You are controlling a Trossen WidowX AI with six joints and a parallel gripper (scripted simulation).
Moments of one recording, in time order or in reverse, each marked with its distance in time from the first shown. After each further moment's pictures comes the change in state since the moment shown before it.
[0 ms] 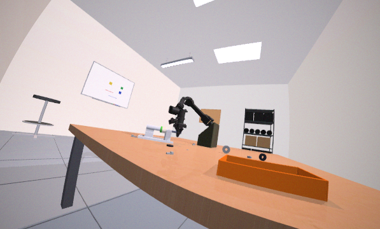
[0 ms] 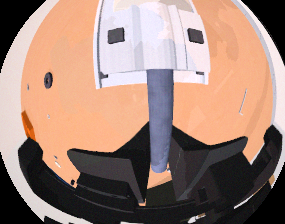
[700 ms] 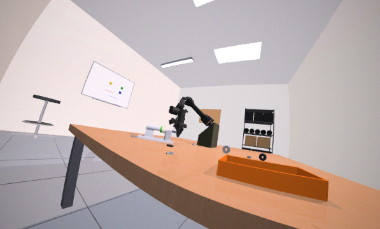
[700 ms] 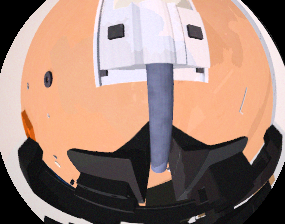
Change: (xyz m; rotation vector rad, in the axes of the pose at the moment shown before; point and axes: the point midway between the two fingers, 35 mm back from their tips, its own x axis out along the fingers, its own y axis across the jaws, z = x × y) arm 0.000 0.000 -0.003 0.000 0.000 0.000
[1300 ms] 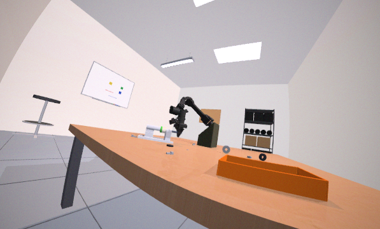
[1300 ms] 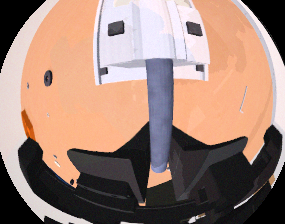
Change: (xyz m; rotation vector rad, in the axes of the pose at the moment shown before) arm 0.000 0.000 -0.002 0.000 0.000 0.000
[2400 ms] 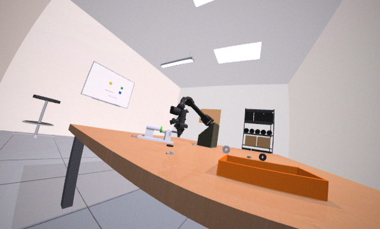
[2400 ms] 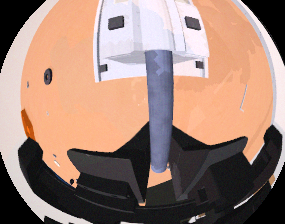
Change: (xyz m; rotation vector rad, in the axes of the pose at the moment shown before) arm 0.000 0.000 -0.004 0.000 0.000 0.000
